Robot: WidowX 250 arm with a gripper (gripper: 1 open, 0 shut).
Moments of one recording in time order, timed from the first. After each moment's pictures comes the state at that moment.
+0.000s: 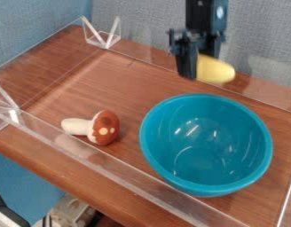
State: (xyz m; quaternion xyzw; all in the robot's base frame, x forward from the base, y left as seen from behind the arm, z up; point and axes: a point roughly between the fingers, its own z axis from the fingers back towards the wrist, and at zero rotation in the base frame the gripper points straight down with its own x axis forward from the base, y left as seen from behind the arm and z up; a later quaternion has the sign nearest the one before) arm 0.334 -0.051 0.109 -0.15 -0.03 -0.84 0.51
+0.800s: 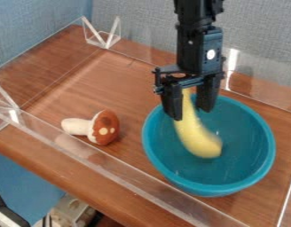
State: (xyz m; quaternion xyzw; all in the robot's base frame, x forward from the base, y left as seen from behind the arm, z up) arm 0.286 -0.051 0.095 -0.14 -0.03 -0.86 0.49
